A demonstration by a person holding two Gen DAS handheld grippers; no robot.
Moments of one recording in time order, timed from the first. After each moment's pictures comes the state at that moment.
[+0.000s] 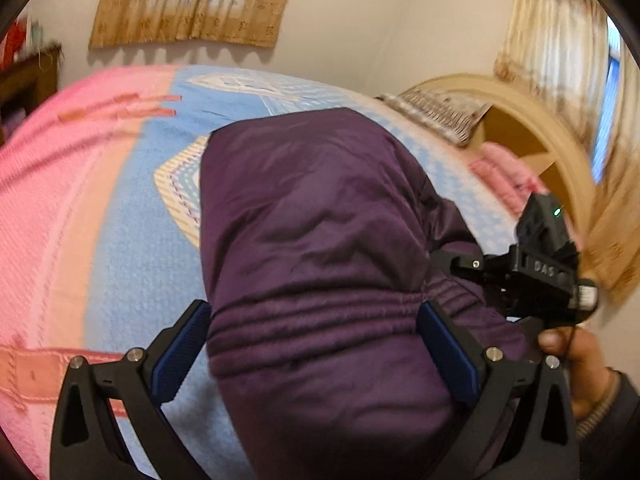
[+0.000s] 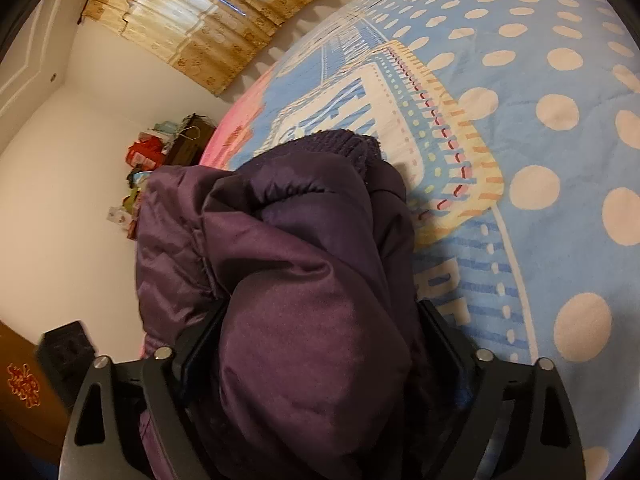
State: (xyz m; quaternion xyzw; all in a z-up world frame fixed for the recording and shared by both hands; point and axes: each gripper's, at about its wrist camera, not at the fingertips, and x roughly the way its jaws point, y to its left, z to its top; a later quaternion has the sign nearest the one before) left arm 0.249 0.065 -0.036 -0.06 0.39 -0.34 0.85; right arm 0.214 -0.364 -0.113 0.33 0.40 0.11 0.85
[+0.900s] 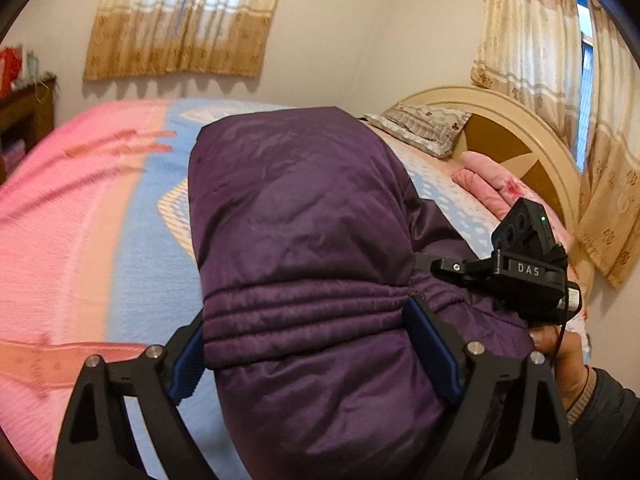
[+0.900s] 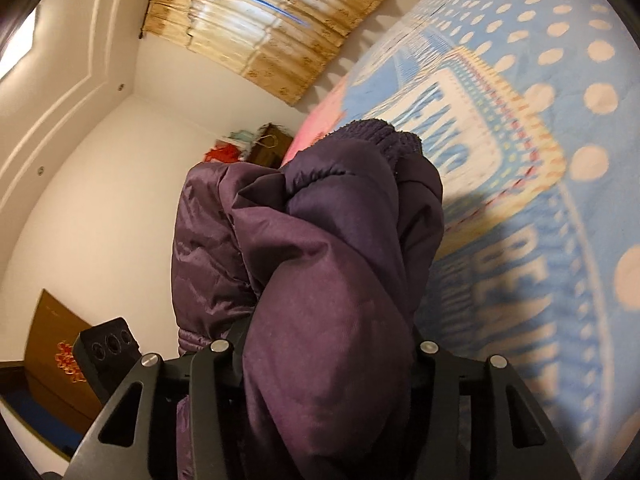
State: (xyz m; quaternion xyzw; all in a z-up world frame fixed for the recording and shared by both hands) left arm 0.193 0.071 0.001 -0.03 0.33 -0.34 0.88; right arm 0.187 -0.327 -0.107 0.38 0.32 0.24 0.84
